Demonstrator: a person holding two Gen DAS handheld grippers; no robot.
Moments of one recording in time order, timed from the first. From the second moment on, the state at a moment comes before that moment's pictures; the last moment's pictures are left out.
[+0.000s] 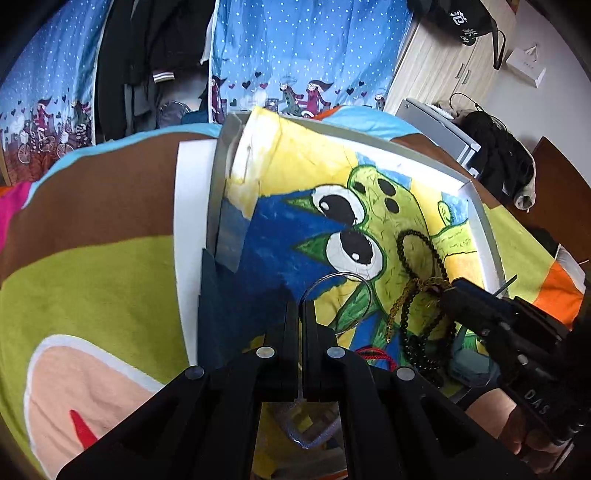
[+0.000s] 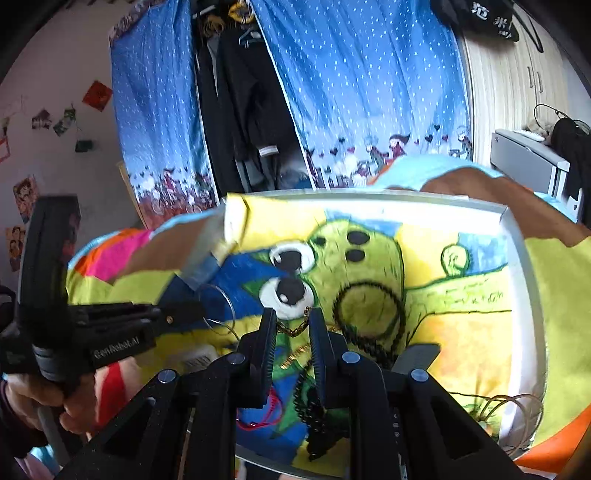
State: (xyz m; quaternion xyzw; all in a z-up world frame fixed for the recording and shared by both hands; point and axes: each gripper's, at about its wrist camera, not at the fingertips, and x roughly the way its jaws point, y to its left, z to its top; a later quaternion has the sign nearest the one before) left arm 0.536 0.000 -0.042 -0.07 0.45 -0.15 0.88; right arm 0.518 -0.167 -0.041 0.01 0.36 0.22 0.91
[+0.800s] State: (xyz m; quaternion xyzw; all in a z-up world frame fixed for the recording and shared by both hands) left arm 0.430 0.018 0.061 -0.10 0.32 -0.11 0.94; right arm 0.456 -0.198 0.017 0.00 0.31 0.18 0.93
